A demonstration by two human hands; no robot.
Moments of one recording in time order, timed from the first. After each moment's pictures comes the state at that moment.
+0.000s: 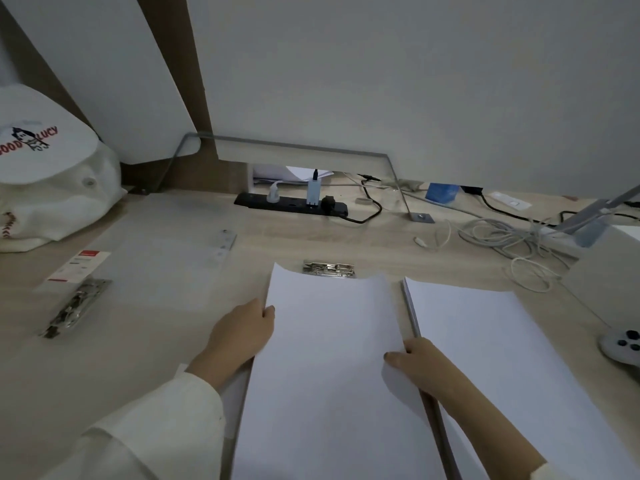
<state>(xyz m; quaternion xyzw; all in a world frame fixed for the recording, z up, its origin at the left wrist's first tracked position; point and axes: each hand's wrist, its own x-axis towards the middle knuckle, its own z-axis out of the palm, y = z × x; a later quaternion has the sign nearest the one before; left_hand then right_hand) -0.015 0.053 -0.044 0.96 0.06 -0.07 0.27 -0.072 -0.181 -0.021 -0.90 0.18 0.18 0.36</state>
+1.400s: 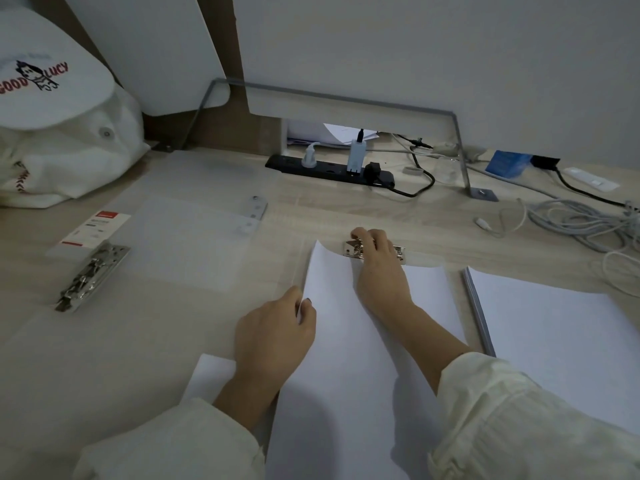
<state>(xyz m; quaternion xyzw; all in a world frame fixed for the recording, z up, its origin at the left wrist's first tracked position) -0.020 0.050 -0.077 0.97 0.06 0.08 0.24 0.067 -0.095 -0.079 -0.96 -0.10 -0.14 0.23</state>
